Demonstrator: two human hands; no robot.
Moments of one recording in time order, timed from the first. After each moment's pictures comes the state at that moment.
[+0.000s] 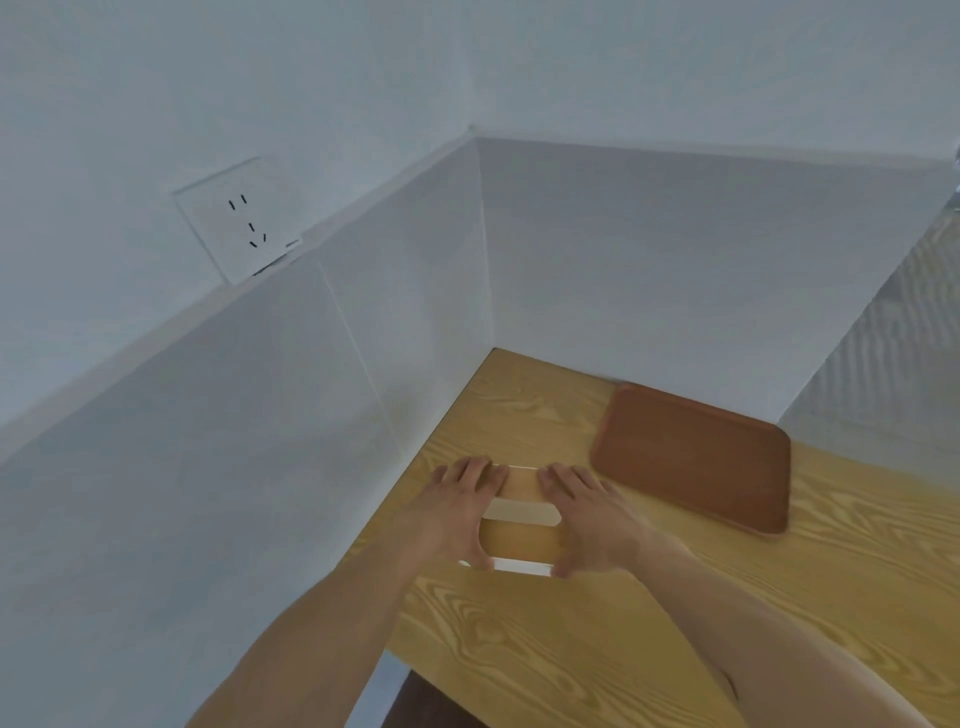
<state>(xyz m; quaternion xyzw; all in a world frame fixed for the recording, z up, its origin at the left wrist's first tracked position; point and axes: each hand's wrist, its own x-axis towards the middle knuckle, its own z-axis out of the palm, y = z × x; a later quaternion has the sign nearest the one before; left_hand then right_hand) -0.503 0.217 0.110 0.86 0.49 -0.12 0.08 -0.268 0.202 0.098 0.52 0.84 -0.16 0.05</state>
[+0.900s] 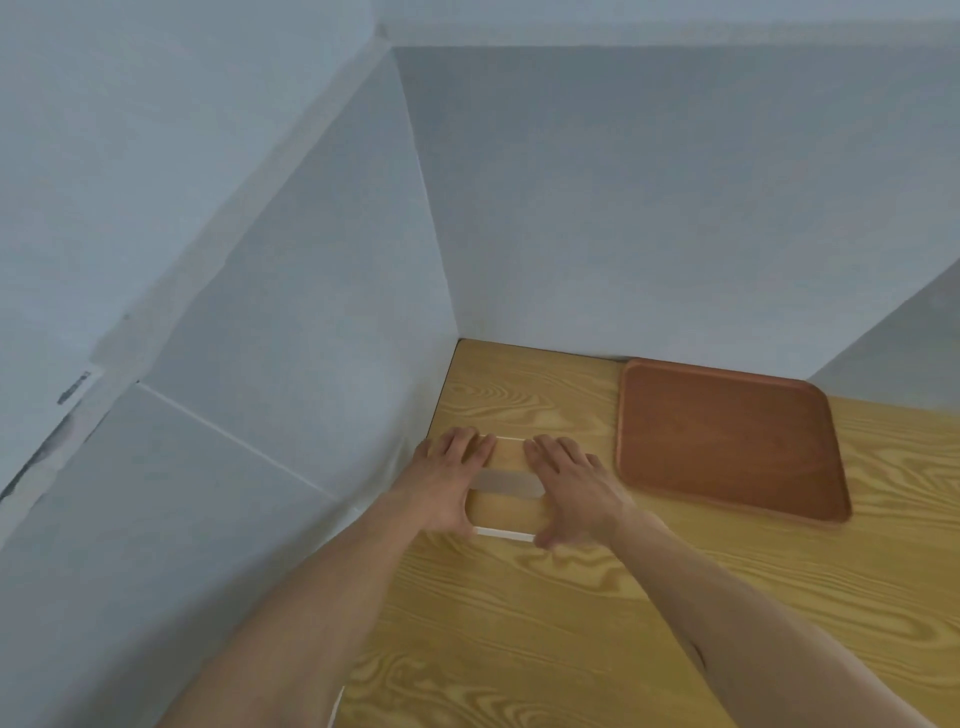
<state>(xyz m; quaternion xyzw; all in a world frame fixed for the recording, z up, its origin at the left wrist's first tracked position) -0.533 0.412 0.055 0.90 0.39 -0.19 0.09 -0.319 0.336 0.044 0.62 0.75 -0.20 0.05</state>
